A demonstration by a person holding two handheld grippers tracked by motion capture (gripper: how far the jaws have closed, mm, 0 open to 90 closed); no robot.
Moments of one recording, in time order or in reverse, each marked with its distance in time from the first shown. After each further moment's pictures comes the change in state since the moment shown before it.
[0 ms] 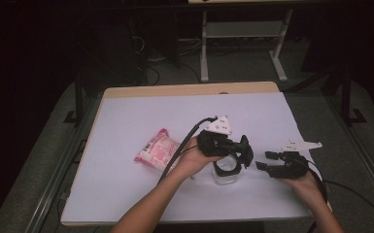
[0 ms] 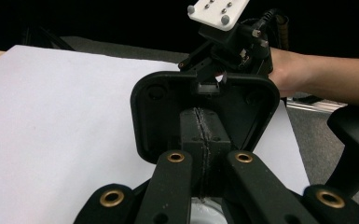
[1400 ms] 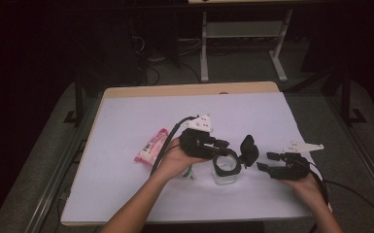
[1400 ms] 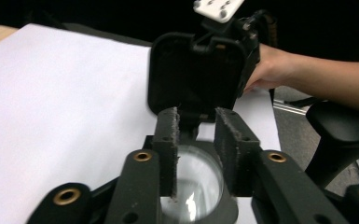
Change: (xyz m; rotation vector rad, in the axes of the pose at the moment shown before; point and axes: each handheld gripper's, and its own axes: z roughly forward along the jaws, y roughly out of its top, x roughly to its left) left arm 0.000 -0.017 -0.057 0.005 0.013 -0.089; right arm 0.000 -0.005 -0.002 -0.009 -0.015 0.012
